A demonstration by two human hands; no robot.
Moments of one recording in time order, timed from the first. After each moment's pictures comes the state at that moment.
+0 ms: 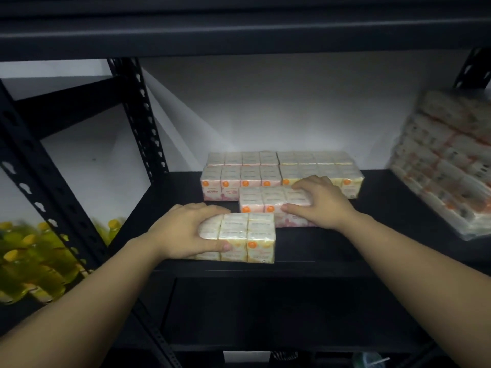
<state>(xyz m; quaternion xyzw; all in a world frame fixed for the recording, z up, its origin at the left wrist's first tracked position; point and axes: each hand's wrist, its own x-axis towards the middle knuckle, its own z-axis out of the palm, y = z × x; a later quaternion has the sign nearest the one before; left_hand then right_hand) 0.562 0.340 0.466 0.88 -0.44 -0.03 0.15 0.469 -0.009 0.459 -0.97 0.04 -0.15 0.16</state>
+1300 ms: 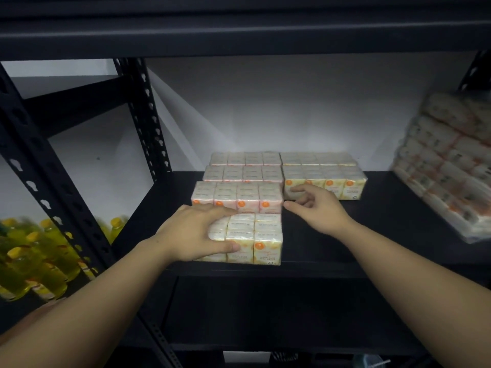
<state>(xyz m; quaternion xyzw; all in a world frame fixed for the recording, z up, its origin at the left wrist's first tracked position) 0.549 0.328 0.465 0.89 -0.43 -0.01 0.13 0.460 0.012 0.450 -0.89 0.09 -0.15 0.42</state>
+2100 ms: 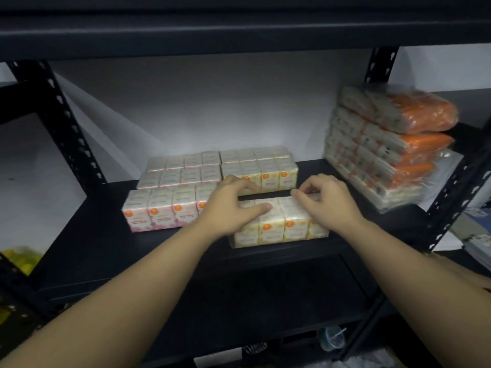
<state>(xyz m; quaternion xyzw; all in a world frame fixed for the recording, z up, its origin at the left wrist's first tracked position) 0.489 0.143 0.481 0.83 -0.43 -0.01 0.35 0.353 -0.072 0.470 -0.91 0.17 -0.29 0.23</state>
